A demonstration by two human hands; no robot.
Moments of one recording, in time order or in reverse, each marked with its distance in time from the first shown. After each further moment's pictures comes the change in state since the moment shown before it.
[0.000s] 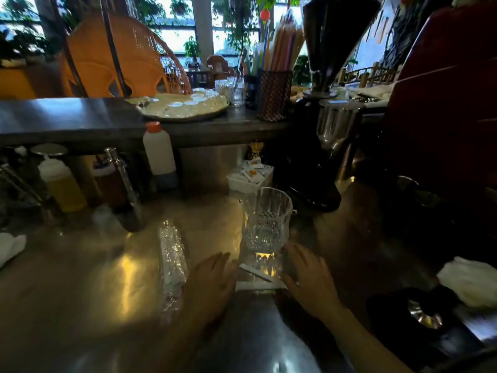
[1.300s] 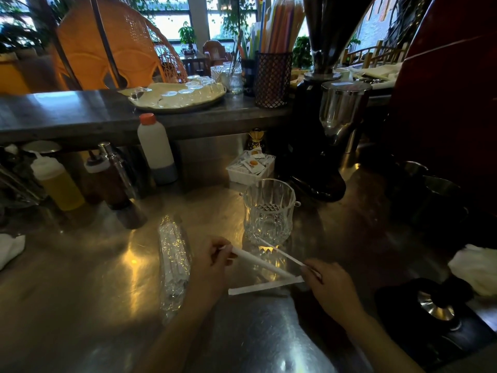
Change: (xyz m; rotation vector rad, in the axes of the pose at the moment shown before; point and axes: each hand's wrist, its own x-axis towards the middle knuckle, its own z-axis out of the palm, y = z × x) left_hand 0.019 0.030 -0.028 -0.835 0.108 -0.258; right_hand -0.016 0.011 -0.008 0.202 0.089 0.116
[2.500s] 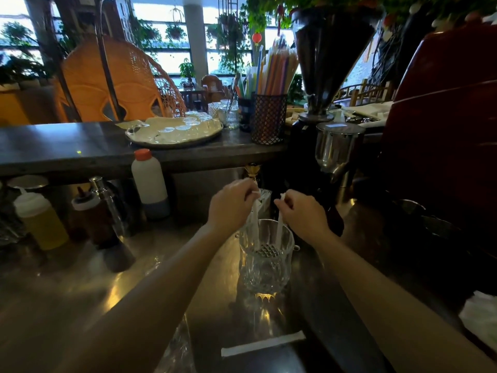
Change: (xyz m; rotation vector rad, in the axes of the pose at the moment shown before) left_hand 0.170 0.089 0.045 0.654 -0.061 0.570; right_hand 0.193 -0.067 -0.048 0.007 0.095 -0.007
